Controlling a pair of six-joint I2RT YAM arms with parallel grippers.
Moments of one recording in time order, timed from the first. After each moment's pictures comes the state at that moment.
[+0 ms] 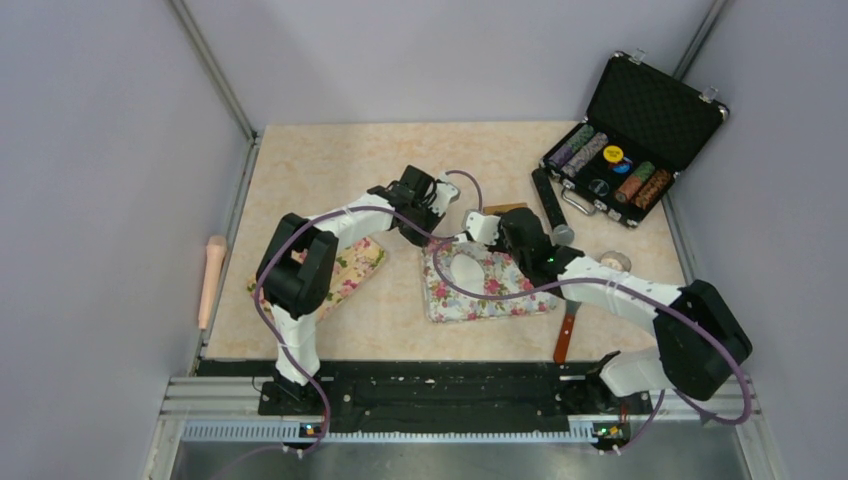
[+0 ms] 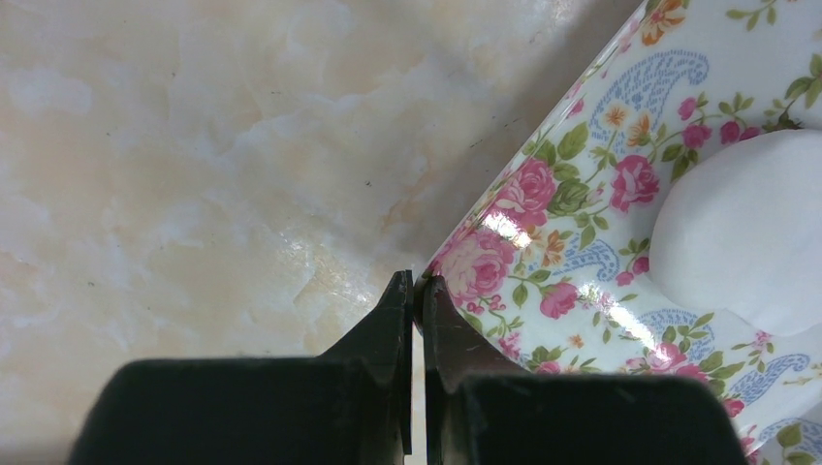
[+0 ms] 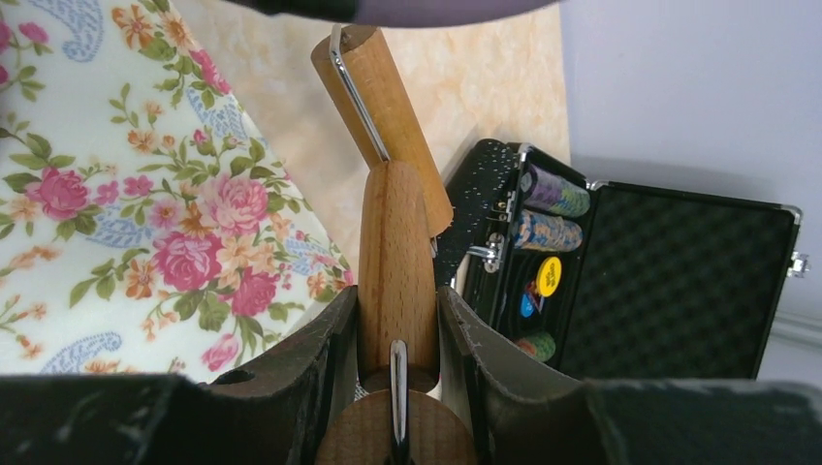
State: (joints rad) left arm -0.55 1.95 1.38 -0.46 0.16 0.19; right arm 0.67 1.33 0.74 0.02 0.39 -0.91
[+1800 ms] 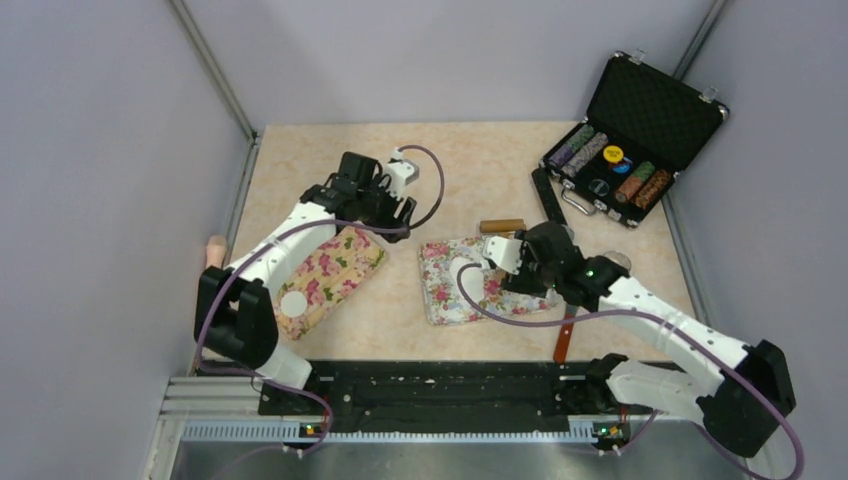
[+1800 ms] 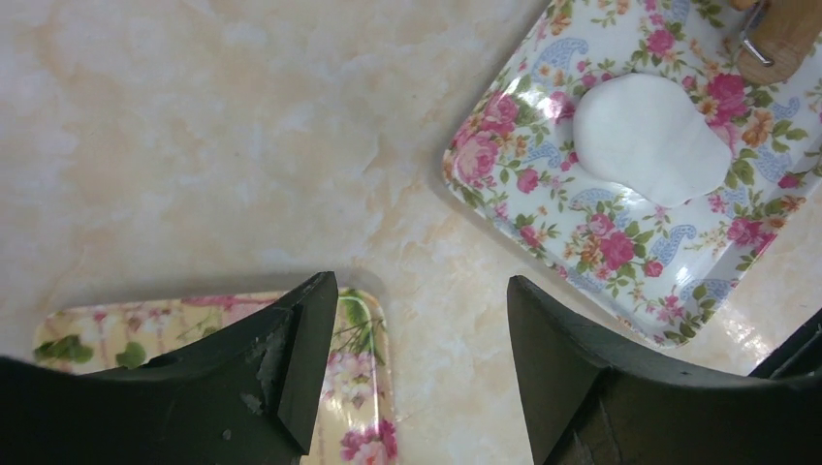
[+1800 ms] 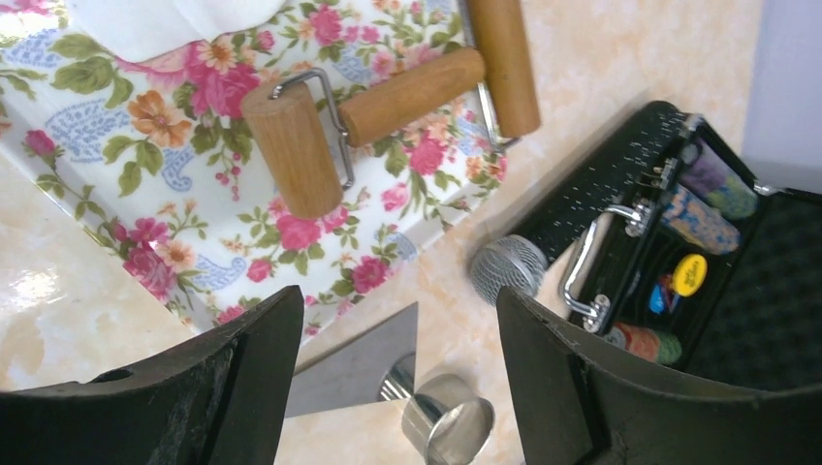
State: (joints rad) left arm -0.40 1.56 1.24 -0.55 0.34 0.24; right arm 0.66 1.08 0.75 -0.52 0.14 -0.78
